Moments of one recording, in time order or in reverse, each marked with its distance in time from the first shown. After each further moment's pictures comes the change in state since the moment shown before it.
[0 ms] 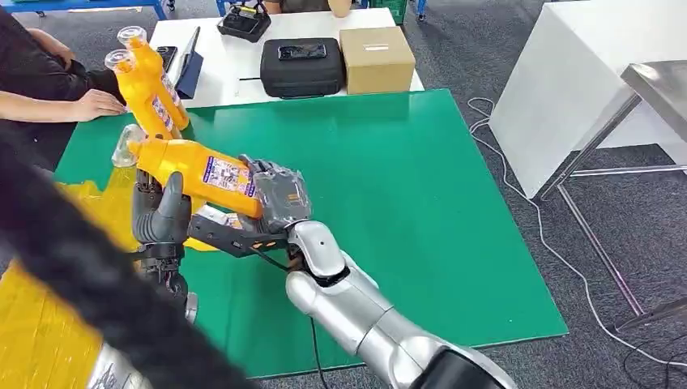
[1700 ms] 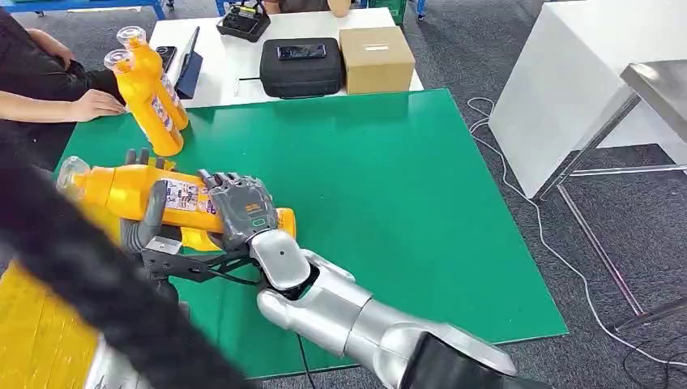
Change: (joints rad) left arm 0.048 0.002 0.042 -0.035 0.005 0.017 0.042; right arm -0.128 0.004 0.375 0.058 -0.090 0.079 0.193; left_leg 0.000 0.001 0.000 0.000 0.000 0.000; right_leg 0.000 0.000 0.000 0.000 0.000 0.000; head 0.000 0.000
